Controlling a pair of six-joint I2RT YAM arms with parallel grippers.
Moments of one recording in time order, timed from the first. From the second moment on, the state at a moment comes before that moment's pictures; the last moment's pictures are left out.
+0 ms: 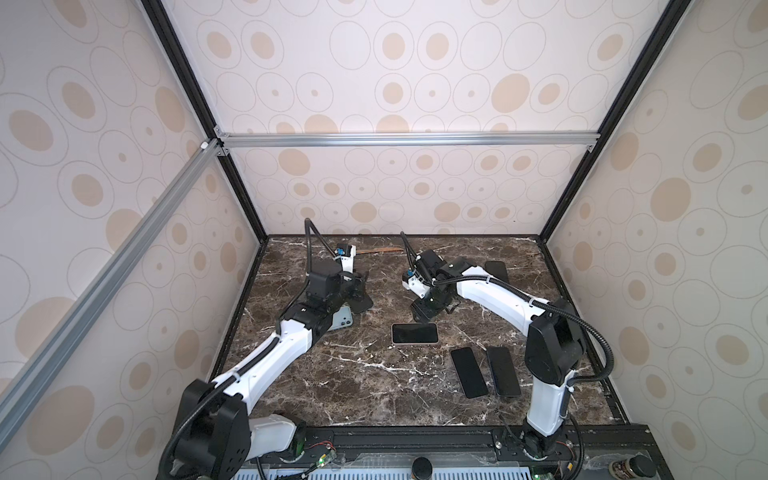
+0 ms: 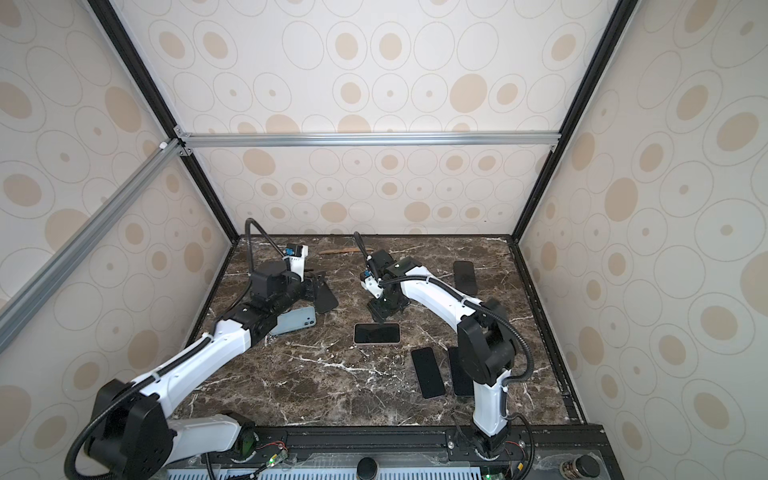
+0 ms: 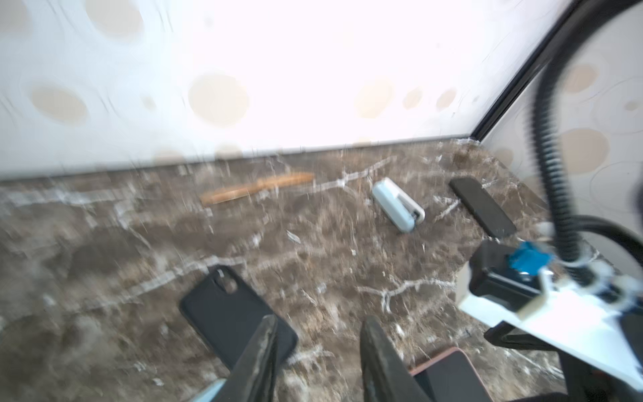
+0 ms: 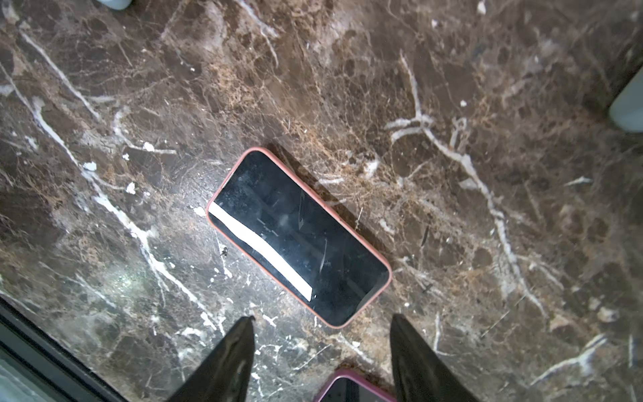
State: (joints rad) left arm -0.39 1.19 0.81 0.08 0.02 -0.11; right arm 0.65 1.89 1.59 -0.98 -0.10 -0.11
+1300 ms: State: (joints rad) left arm -0.37 0.91 0.55 0.34 0.05 0.14; right arm 0.61 1.95 1.44 -0.74 -0.23 -0.67
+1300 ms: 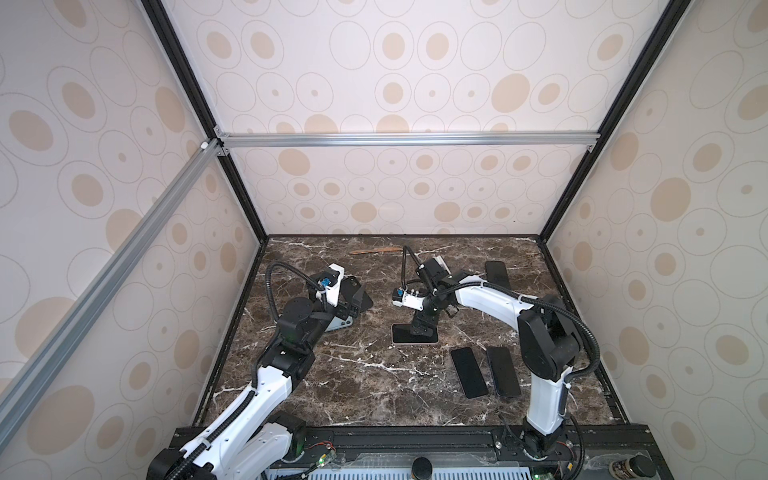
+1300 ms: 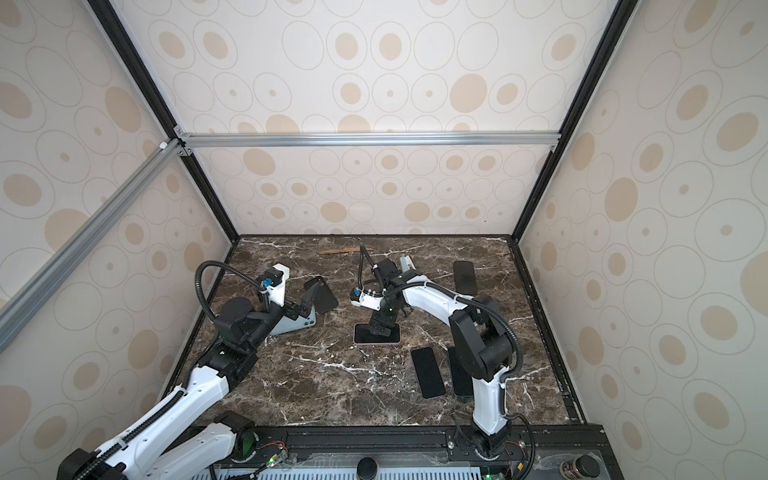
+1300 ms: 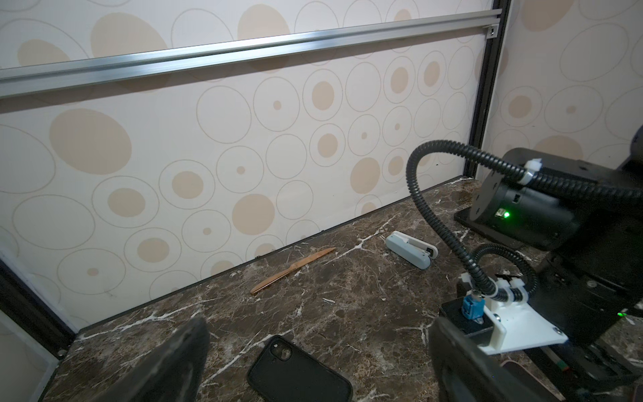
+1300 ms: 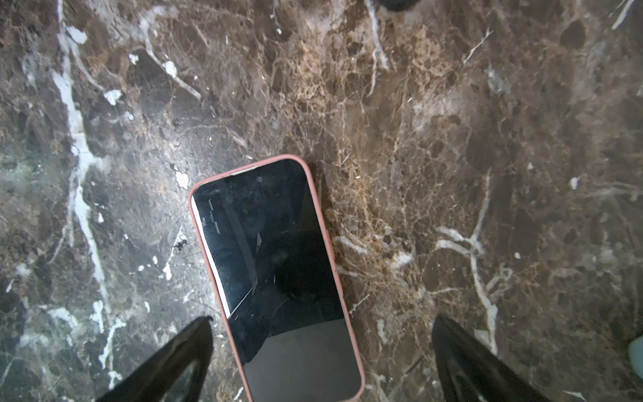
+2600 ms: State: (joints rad) left arm -0.36 0.94 0.56 0.33 0.06 0.14; right arm 0.63 2.06 1.47 -0.84 -0.23 -0.76
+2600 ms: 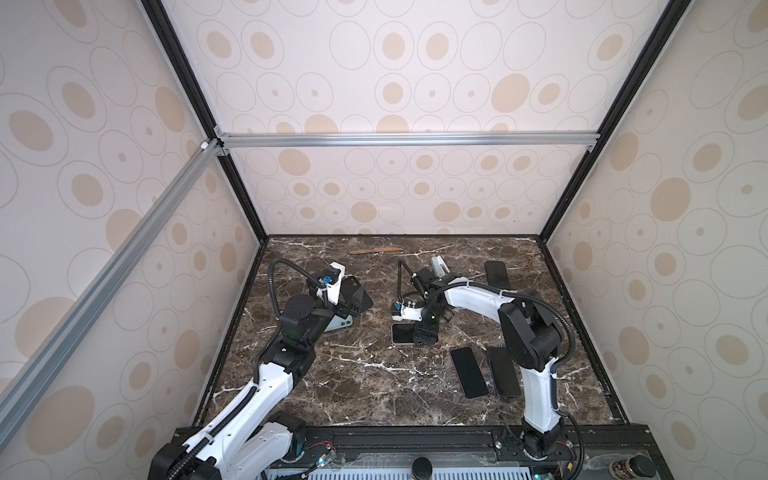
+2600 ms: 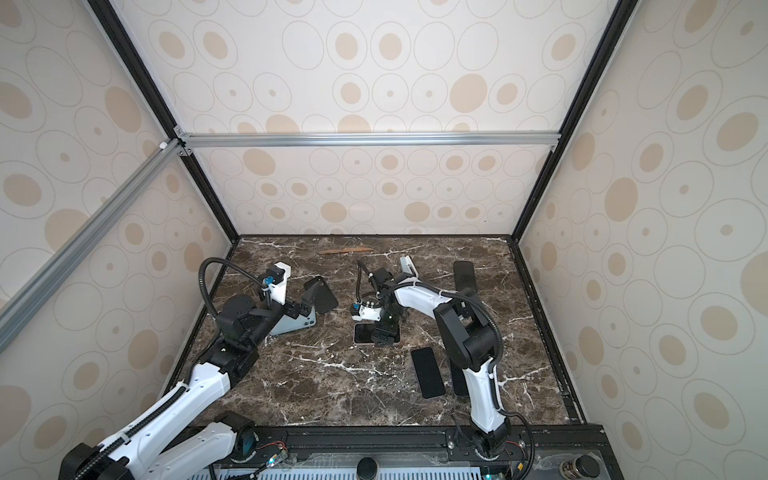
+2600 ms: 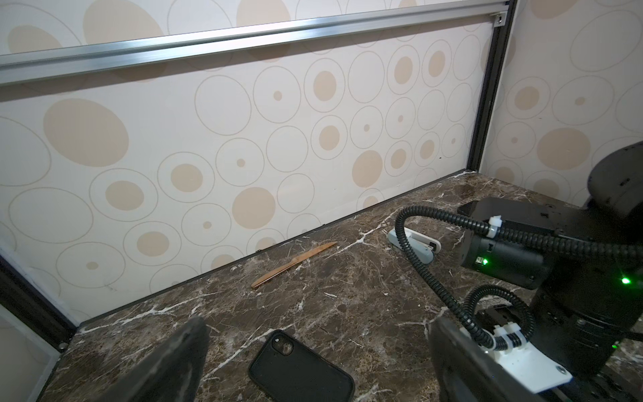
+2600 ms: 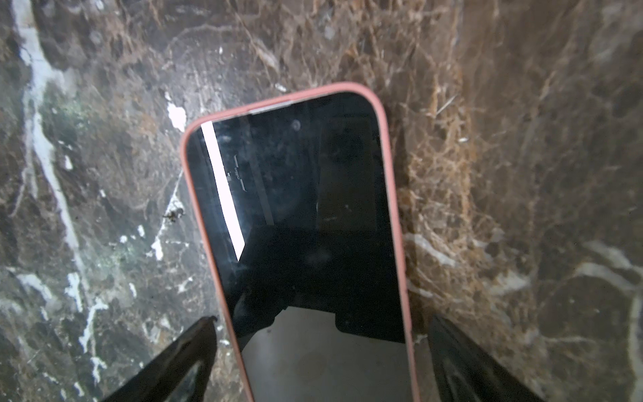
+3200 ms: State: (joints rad) left arm -0.35 0.94 0.56 0.33 0.06 0.14; right arm 0.65 2.02 1.40 -0.76 -0.14 -0.74
